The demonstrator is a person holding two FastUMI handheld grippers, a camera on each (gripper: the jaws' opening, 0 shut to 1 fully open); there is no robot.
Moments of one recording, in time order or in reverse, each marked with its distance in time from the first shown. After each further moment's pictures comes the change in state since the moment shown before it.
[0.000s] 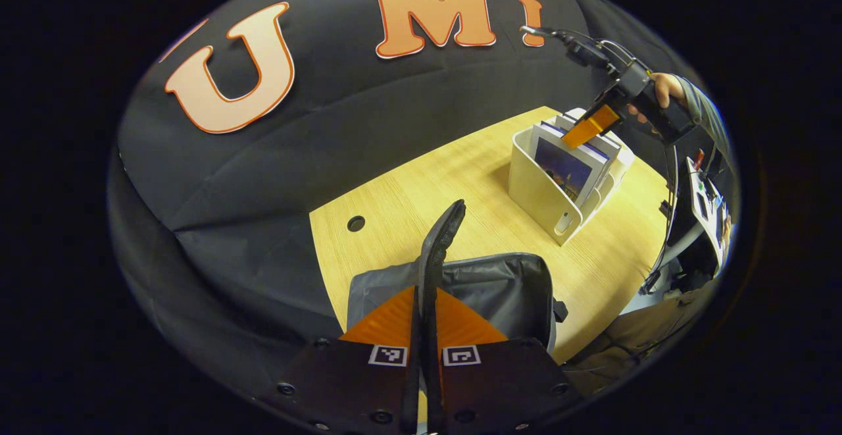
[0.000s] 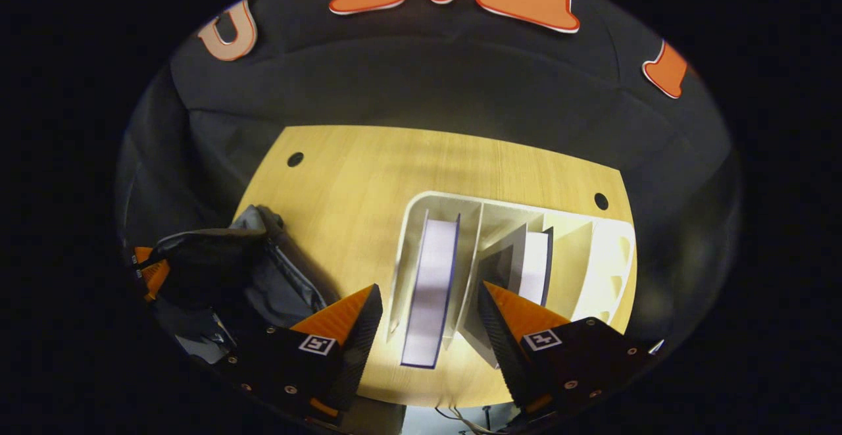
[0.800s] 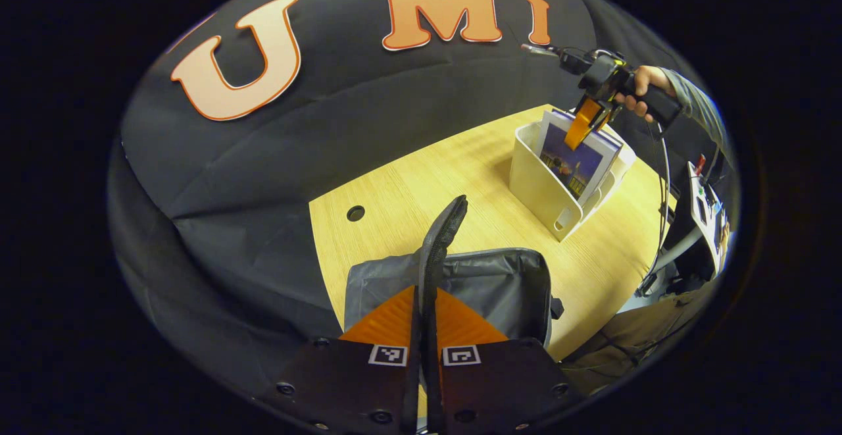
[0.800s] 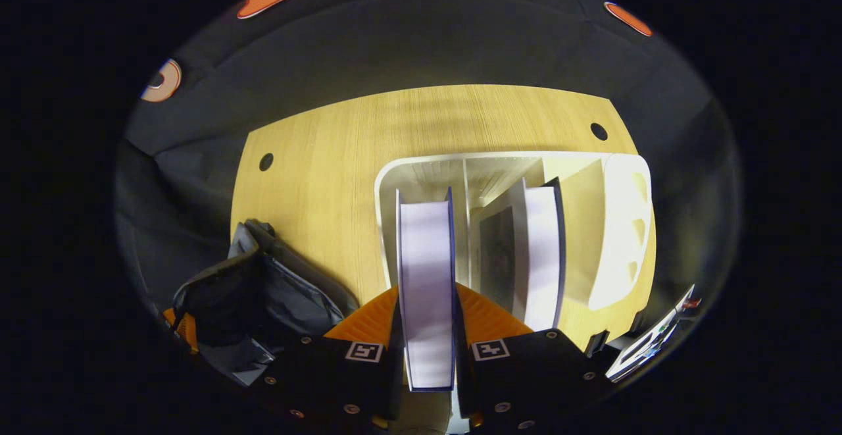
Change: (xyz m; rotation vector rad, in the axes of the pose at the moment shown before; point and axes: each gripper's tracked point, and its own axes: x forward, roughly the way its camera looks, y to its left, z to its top) left arm 0.003 0.000 -0.017 -0.034 0.018 -0.004; right arm -0.009 0.000 -0.010 0.260 0.162 0.057
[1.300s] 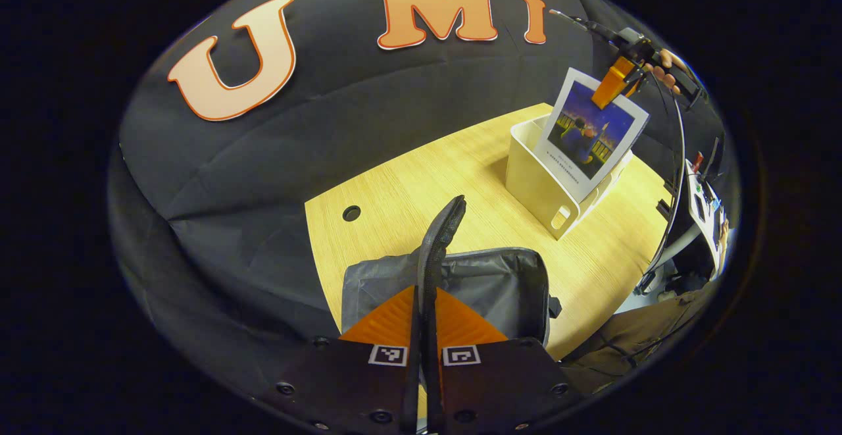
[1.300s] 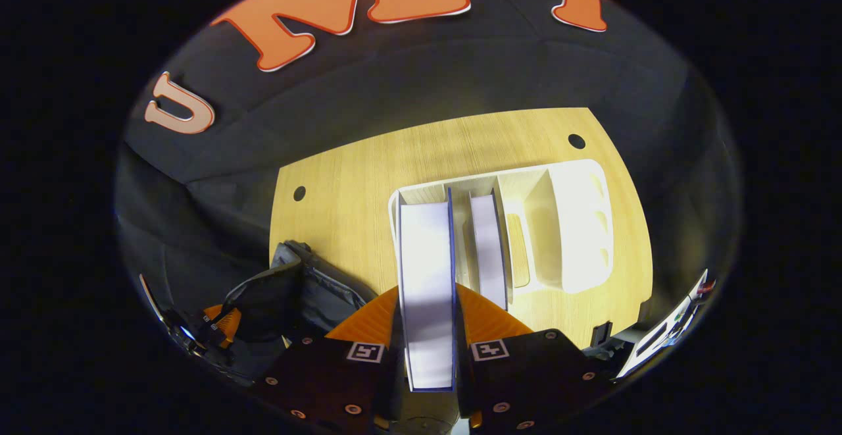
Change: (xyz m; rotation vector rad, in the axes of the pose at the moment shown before) left arm 0.001 -0.002 -0.003 0.005 -0.003 -0.015; right arm -0.103 -0.021 -0.006 0.082 -0.143 0.099
